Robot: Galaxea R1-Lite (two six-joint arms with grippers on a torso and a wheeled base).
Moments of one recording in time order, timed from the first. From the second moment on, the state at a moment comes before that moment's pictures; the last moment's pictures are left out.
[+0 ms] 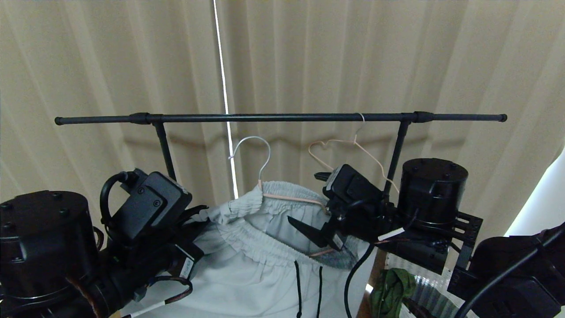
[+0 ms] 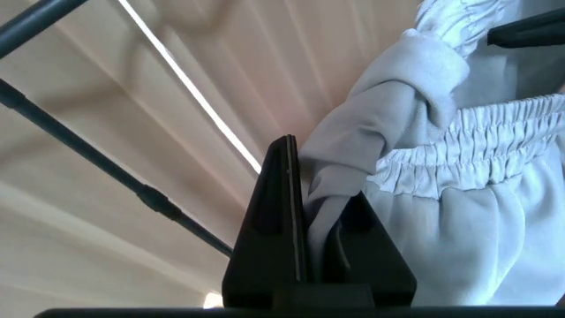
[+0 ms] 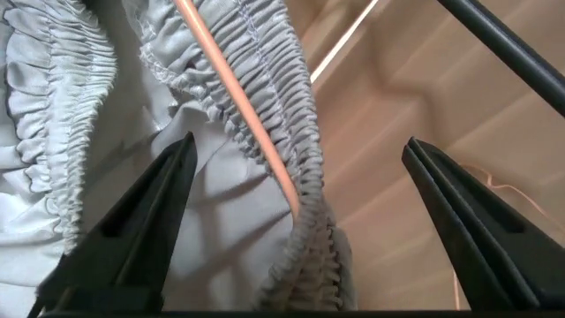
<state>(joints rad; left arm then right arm) -0.69 1.40 -0.42 -0.73 0.29 0.34 0.71 1.84 -0.74 -0.91 0.09 -0.44</state>
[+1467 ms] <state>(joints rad) -0.71 1.14 -0.26 -0.78 0.07 0.32 0.60 1.71 -0.61 -0.93 0.03 -0.44</state>
